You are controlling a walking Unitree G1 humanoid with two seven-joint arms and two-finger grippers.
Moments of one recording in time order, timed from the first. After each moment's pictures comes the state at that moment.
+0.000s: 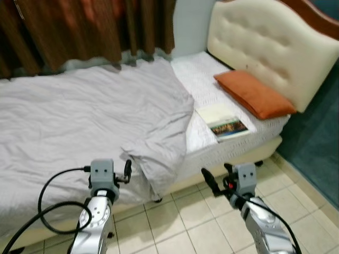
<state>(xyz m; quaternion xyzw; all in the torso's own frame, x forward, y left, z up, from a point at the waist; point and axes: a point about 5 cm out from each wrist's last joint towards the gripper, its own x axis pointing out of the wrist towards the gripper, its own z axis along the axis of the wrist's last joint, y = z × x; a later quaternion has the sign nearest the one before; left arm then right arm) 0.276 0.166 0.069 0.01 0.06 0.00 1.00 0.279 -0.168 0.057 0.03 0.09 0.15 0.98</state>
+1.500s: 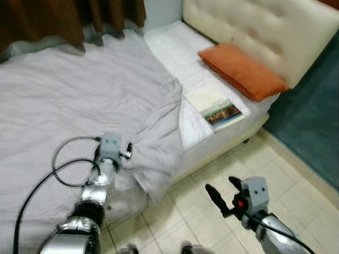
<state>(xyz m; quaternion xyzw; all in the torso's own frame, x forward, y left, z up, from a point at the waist) 0.360 0.191 0.091 0.09 0.09 0.04 0.99 0.209 -0.167 0.084 0.02 0.12 0.23 0.97</state>
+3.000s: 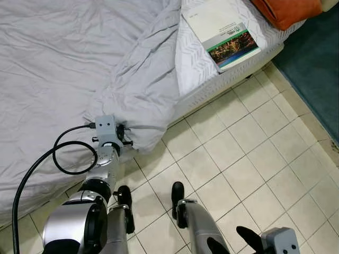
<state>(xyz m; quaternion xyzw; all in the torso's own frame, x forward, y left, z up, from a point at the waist) 0.383 0.170 0.117 -0.04 0.07 0.02 1.00 0.097 -0.151 0.120 0.07 0.22 0.20 0.95</state>
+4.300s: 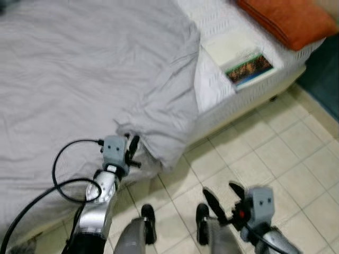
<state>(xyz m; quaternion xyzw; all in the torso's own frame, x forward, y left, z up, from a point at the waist) 0.304 0.153 0.108 0.05 -0.05 -0.11 0.99 0.209 -0.165 0.103 0.04 0.06 0.12 0.99</state>
